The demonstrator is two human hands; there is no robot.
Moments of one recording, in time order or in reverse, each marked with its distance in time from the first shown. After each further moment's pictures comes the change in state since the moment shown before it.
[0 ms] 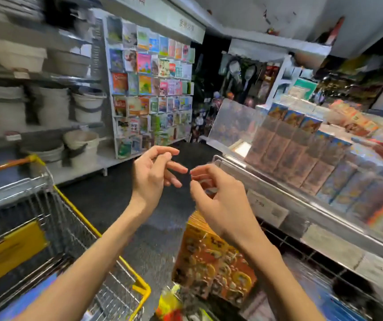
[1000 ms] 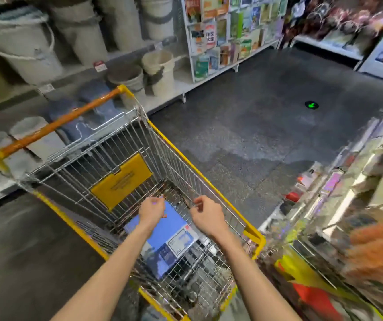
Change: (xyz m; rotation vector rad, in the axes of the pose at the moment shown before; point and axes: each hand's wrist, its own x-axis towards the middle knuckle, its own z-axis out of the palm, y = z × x) left_hand -0.075 -0.266 -0.364 0.680 0.403 -1.018; right_hand -0.037 0.100 0.422 0.163 -0.666 0.651
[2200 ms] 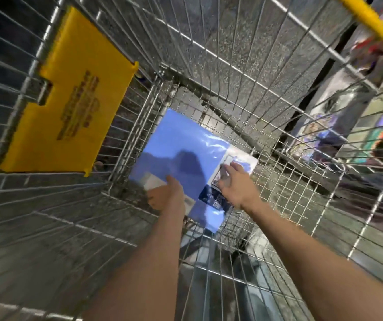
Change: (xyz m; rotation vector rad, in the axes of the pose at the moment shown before) left_hand 0.261 -0.284 0.042 0.499 0.148 -0.720; right_hand 0.185 0.188 0.292 -0.237 -0.275 0.513
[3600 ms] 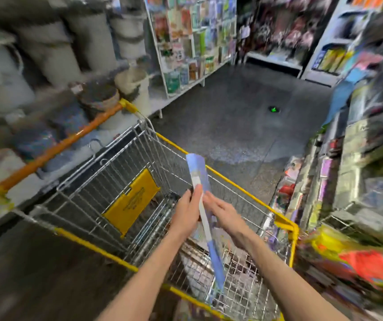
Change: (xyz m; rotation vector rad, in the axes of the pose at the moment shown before) left_hand -0.349 -0.026 -0.238 -0.447 -0.526 1.190; right_hand -0.320 -0.064 -0.162 0.812 0.179 -0.521
